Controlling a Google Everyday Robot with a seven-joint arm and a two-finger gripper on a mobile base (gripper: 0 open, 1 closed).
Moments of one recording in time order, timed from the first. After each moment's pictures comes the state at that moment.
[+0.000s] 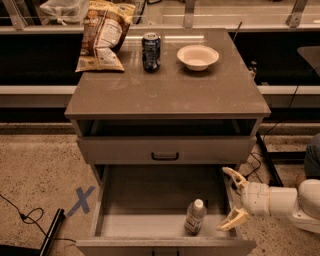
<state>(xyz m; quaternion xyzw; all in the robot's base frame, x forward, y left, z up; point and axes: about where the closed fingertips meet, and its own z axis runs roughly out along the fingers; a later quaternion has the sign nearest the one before) 0.451 -0.191 0.590 -0.54 0.65 0.25 0.47</state>
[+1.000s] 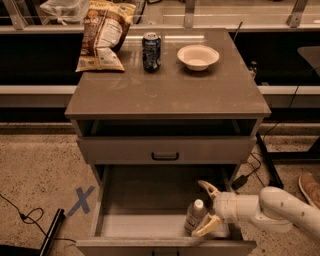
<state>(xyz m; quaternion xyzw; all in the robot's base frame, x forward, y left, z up) 0.463 -0.129 0.495 -0.52 0.66 0.33 0.44</state>
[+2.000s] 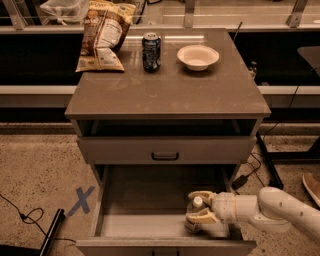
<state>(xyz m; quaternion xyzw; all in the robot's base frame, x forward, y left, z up) 0.462 -0.123 0.493 -0.52 0.66 0.33 0.44</state>
